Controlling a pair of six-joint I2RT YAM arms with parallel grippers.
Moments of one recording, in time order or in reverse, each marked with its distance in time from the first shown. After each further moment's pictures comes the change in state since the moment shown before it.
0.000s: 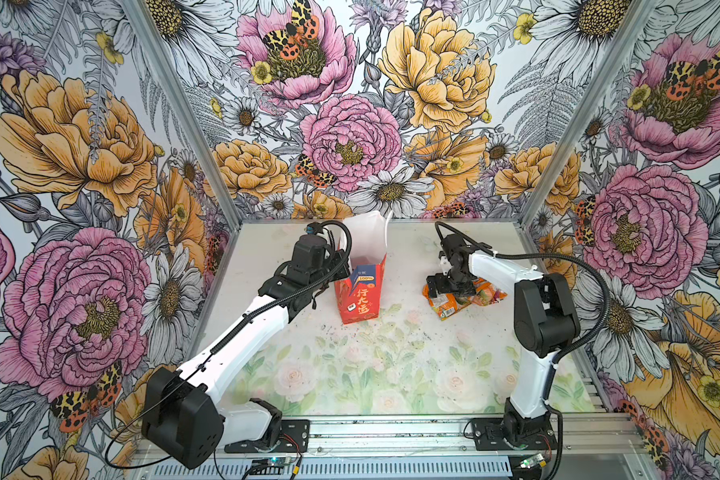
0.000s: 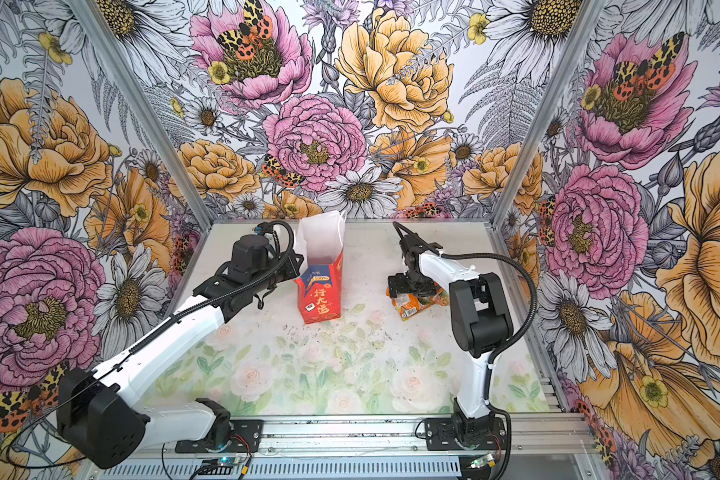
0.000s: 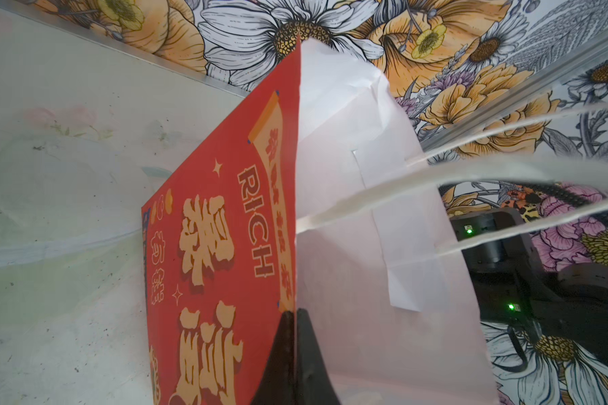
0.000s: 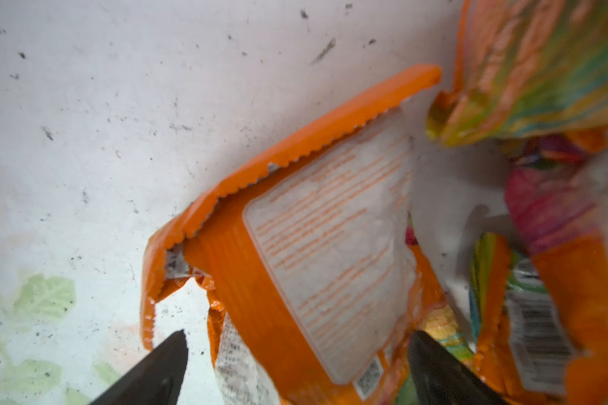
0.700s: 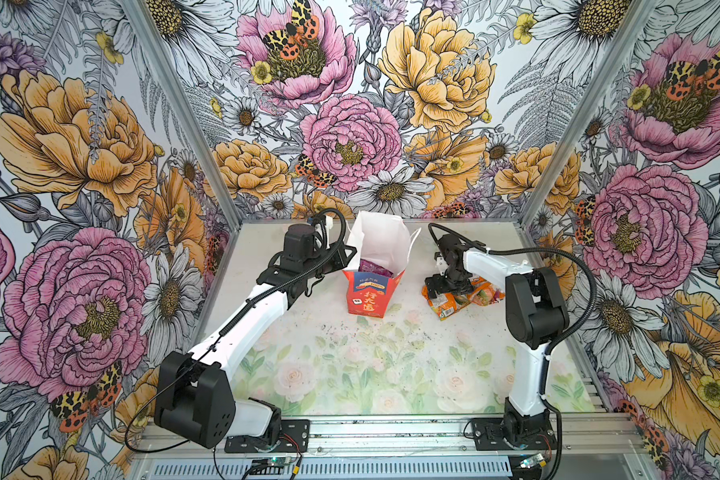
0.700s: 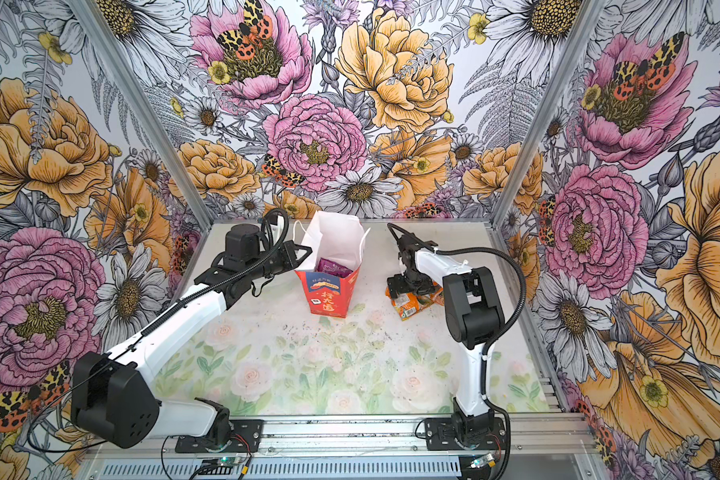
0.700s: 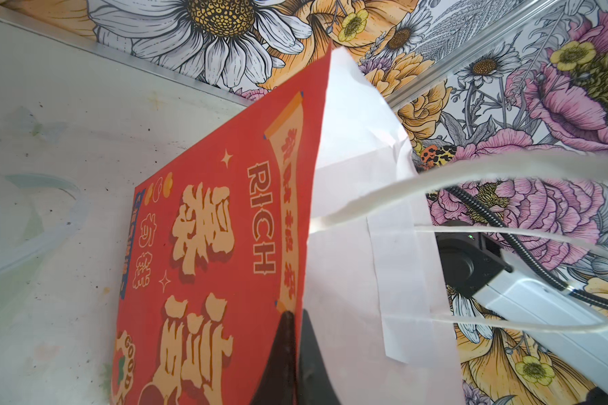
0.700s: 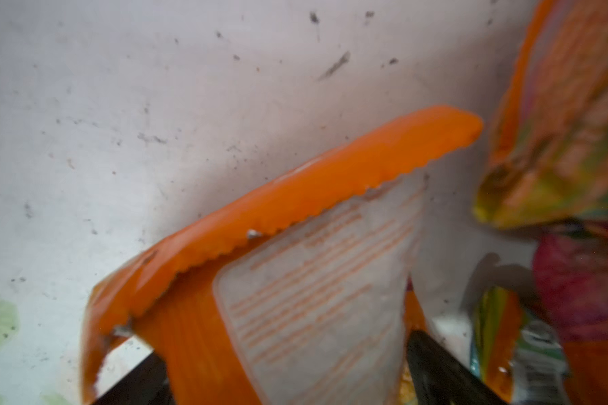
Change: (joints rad) left arm 0.129 0.063 0.004 0.136 0.363 -0.032; right arm 0.001 0.094 0.067 -0.023 0.038 -0.079
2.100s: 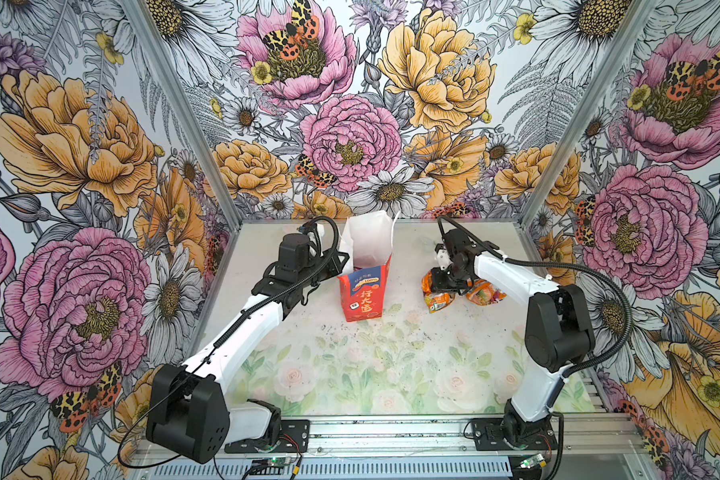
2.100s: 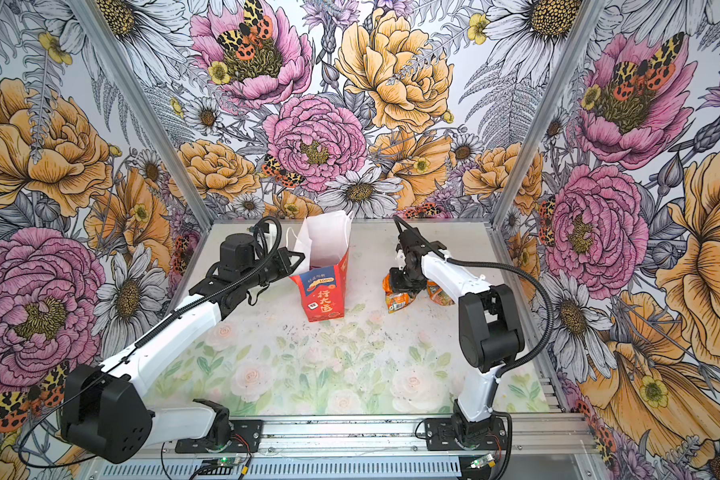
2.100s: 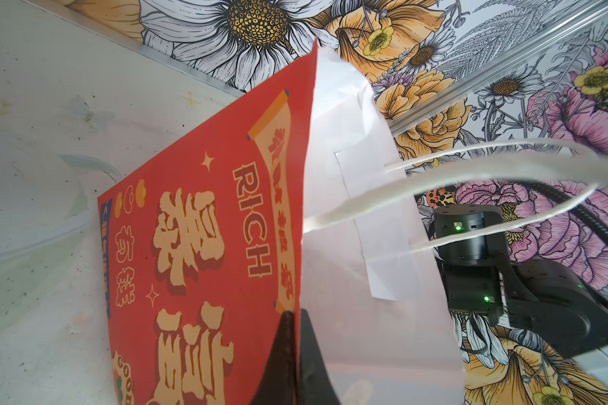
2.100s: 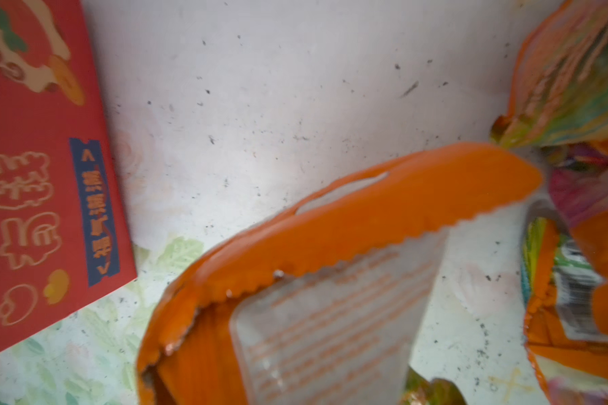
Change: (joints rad) left arm 0.003 -0.069 -0.096 0.021 -0.071 -0.032; right arm 0.032 -0.248 -0.088 0.041 -0.180 0.131
